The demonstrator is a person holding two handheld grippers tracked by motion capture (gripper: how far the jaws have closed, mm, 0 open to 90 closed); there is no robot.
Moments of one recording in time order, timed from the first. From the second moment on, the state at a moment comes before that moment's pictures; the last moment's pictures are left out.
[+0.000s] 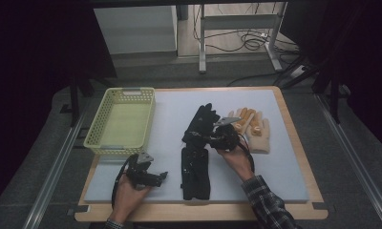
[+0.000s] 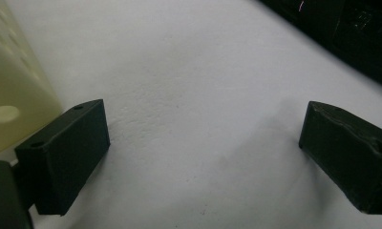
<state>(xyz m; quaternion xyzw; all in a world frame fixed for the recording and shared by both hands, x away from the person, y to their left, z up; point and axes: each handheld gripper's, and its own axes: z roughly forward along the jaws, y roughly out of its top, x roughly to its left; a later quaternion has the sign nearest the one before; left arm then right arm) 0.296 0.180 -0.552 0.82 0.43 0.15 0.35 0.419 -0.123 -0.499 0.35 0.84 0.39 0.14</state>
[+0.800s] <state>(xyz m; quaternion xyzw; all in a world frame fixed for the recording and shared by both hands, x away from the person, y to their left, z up) 0.296 0.180 -0.553 0.82 0.43 0.15 0.35 0.488 -0.095 -0.526 0.41 0.83 0.34 0.17</state>
